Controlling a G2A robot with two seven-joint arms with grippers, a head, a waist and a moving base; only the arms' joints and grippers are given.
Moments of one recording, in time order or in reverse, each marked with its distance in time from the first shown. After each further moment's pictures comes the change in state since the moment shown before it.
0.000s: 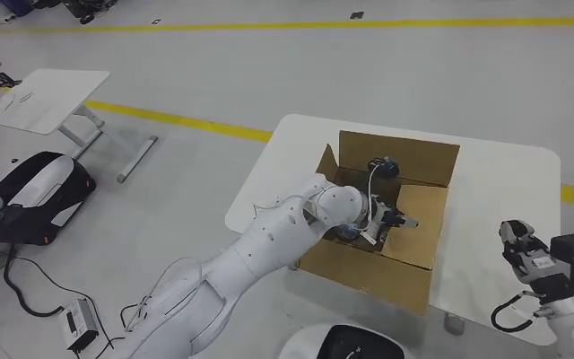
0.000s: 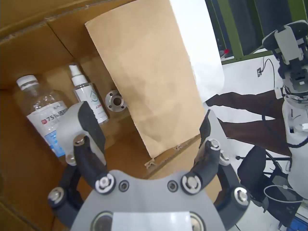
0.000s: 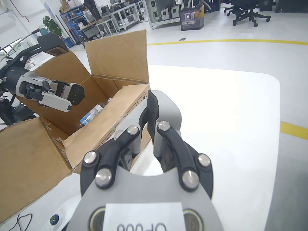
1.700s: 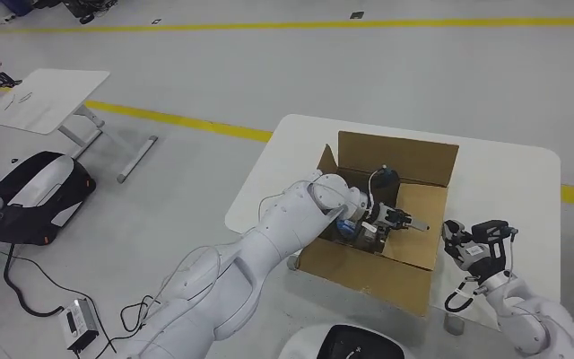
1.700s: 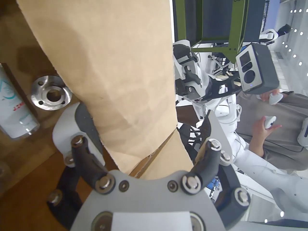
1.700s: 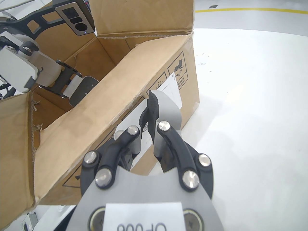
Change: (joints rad) left arm -0.148 -0.154 0.025 0.538 -0.518 -0.287 -0.145; right arm 0.246 -0.056 -0.300 0.363 -0.054 -0.065 -0.063
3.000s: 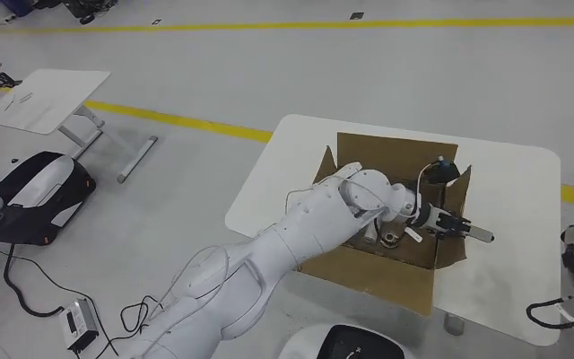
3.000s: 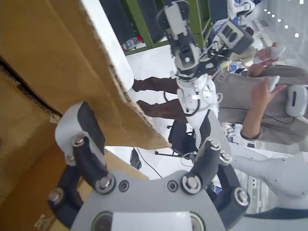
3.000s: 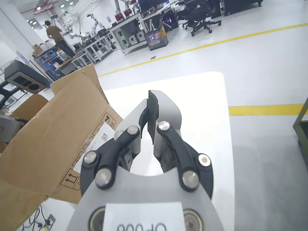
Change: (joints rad) left arm -0.038 -0.065 0.090 -0.231 -0.014 0.092 0.089; right arm -0.319 0.042 0.462 -0.363 0.178 0.188 -0.071
